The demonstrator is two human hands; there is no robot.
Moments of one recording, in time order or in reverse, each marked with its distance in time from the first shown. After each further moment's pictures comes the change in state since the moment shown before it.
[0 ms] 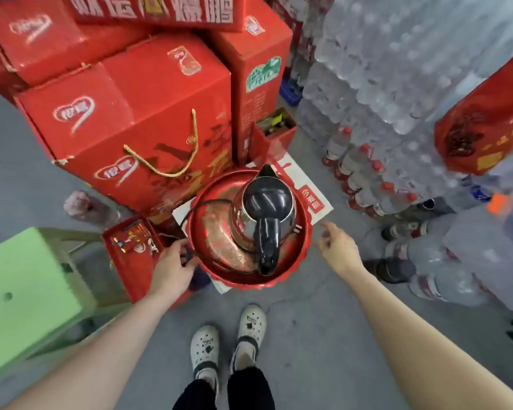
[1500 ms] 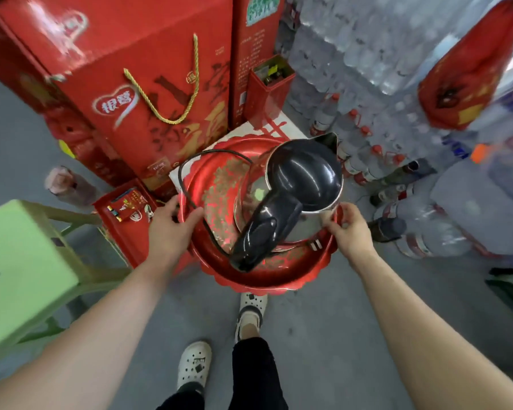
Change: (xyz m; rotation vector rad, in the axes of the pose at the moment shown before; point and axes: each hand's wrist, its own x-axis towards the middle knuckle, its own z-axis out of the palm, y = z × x) left_hand -0.017 -0.036 -0.001 -0.297 0.122 0.147; right_hand -0.072 0.037 0.058 0.430 0.189 0.241
